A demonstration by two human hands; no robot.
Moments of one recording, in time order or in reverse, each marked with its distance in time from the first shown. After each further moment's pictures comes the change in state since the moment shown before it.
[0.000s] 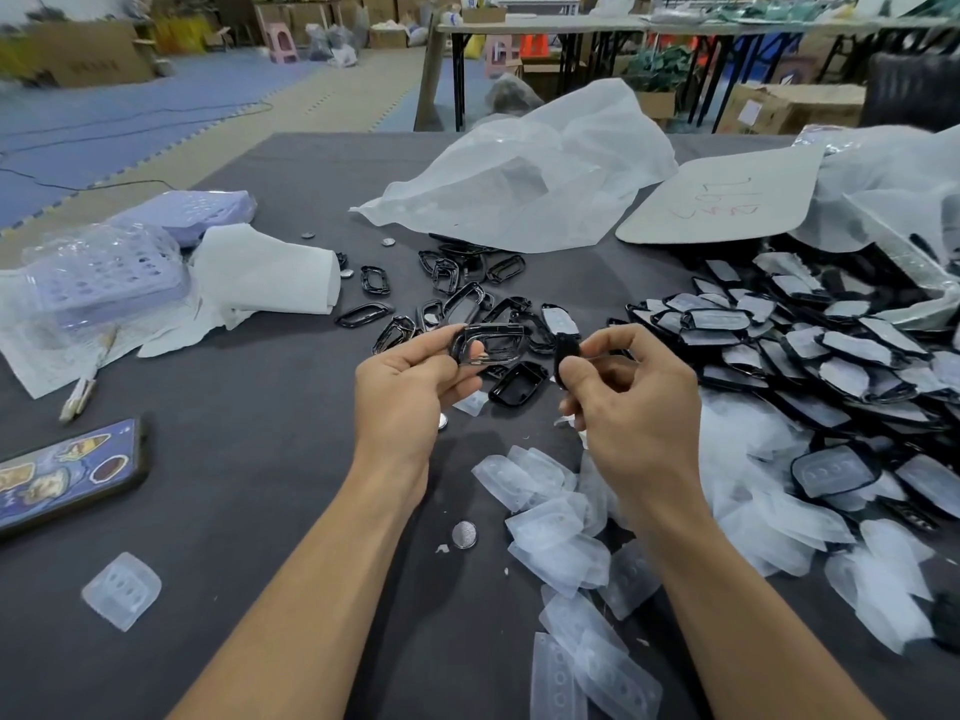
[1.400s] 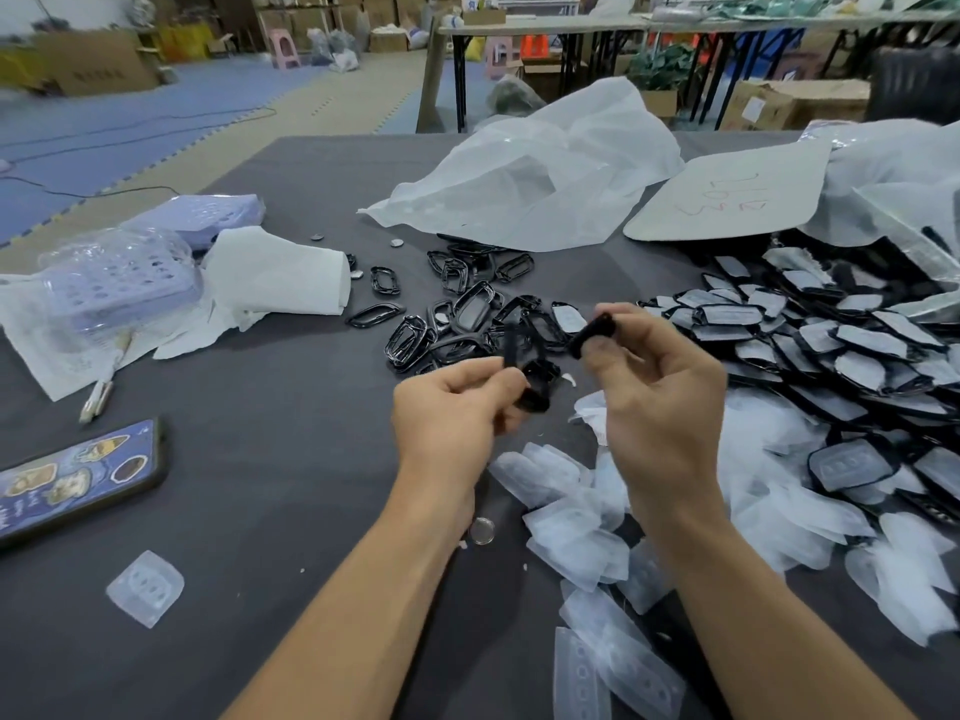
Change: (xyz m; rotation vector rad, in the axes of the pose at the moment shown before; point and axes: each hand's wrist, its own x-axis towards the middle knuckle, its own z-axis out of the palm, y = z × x) left_hand -0.025 -0.006 0.011 0.176 0.040 -0.030; right_hand -0.004 -0.004 0.006 0.166 0.064 -0.158
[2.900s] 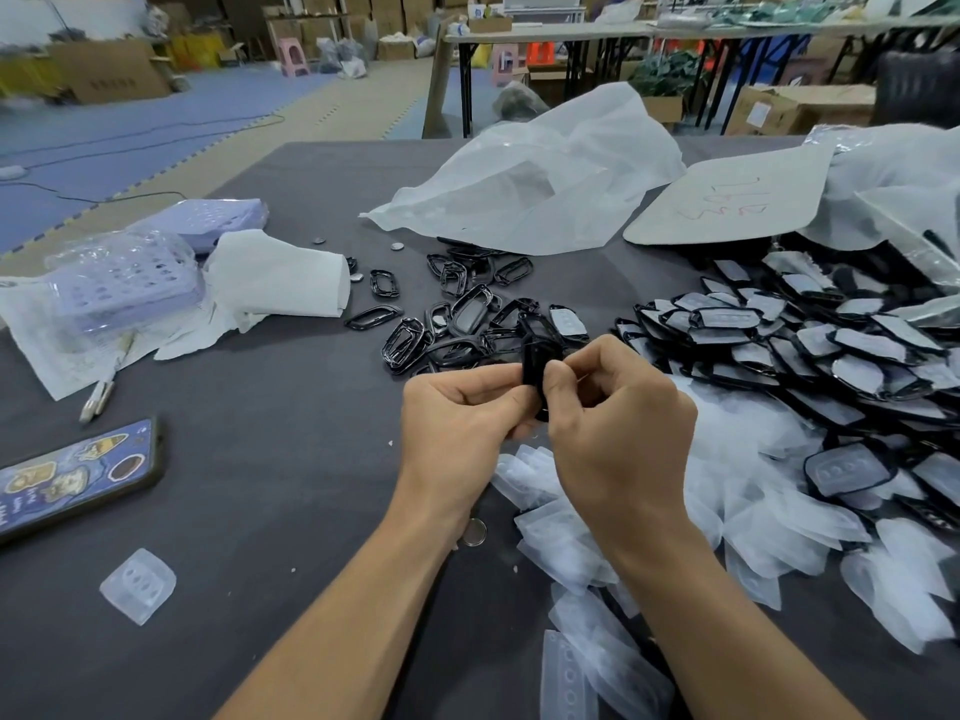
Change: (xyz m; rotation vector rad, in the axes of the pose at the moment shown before) left_hand -0.013 0.003 0.005 -0.088 -0.225 0.142; right_hand -0.019 -0.008 0.011 -0.541 0.022 -0.143
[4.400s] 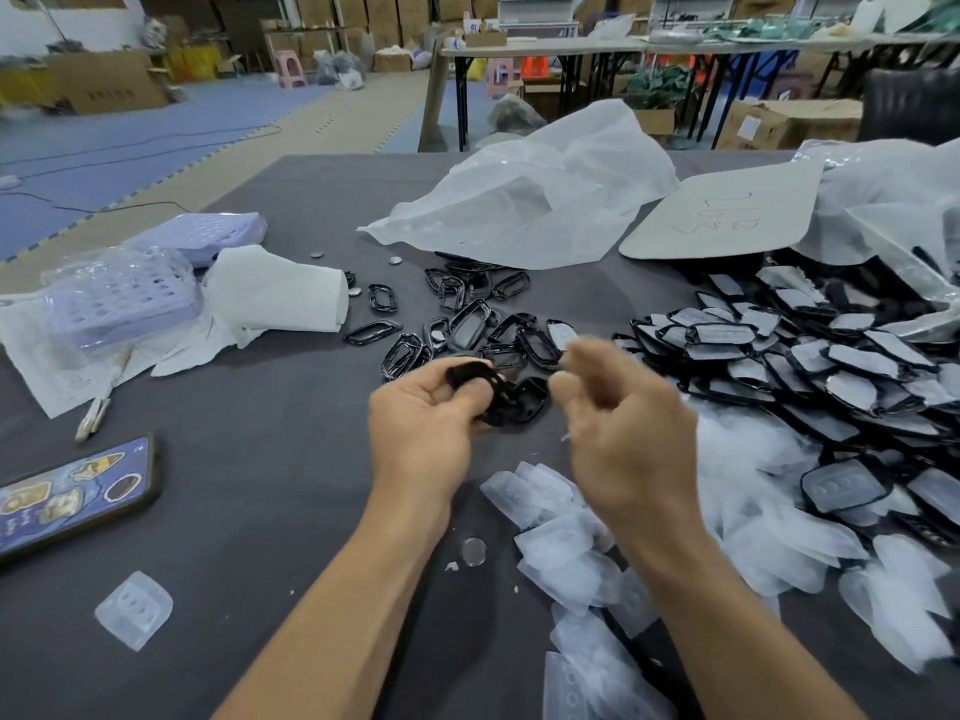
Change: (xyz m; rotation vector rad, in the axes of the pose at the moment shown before) left_hand 0.019 0.000 -0.015 0.061 0.209 -0.034; right_hand 0.013 0.004 -0.008 0.096 -0.174 0.147
